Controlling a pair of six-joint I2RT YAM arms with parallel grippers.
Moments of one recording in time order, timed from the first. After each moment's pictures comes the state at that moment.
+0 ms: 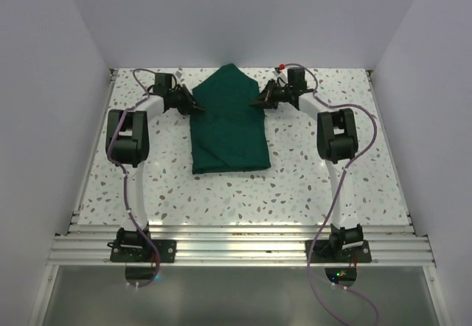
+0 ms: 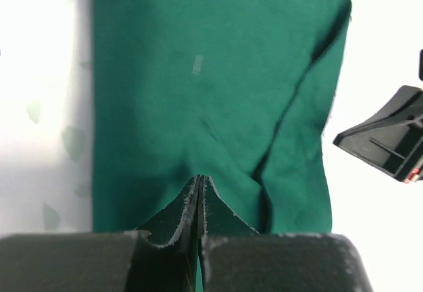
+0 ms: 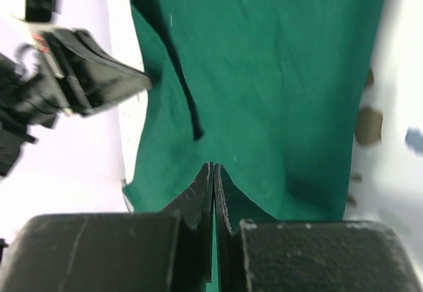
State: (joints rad) left arm -0.07 2.30 1.69 -0.20 0.57 -0.68; right arm 0.20 2.49 1.95 -0.14 -0.82 0.73
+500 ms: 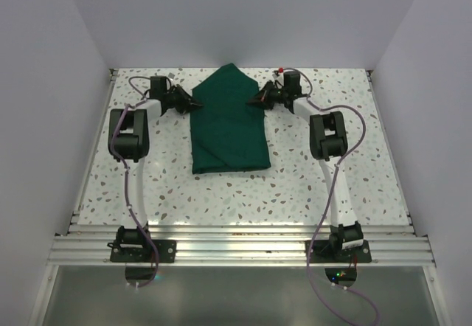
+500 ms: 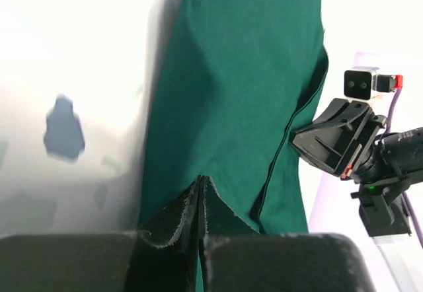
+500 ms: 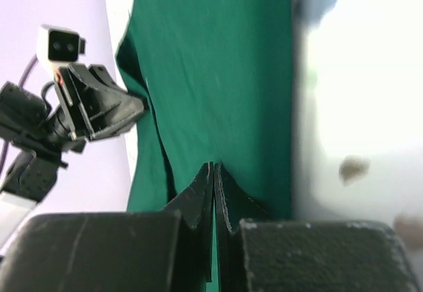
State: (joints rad) left arm -0.01 2.43 1.73 0.00 0.65 -0.86; right arm 0.20 2.70 2.12 0.00 -0.79 0.89
